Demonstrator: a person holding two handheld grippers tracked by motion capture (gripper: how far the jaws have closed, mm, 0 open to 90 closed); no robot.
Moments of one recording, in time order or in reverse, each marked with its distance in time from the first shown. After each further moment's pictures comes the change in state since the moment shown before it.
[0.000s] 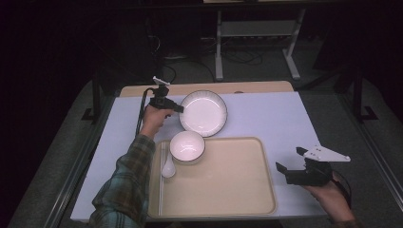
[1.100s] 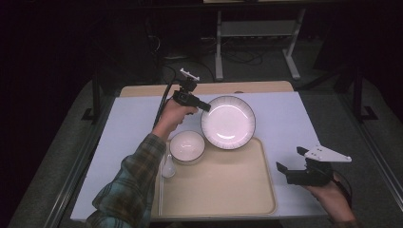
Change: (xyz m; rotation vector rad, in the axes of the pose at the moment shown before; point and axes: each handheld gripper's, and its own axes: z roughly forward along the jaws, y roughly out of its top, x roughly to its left) left arm -0.115 0.009 0.002 0.080 -0.161 0.263; right arm -0.001 0.000 -0.002 -0.009 -0.001 -0.002
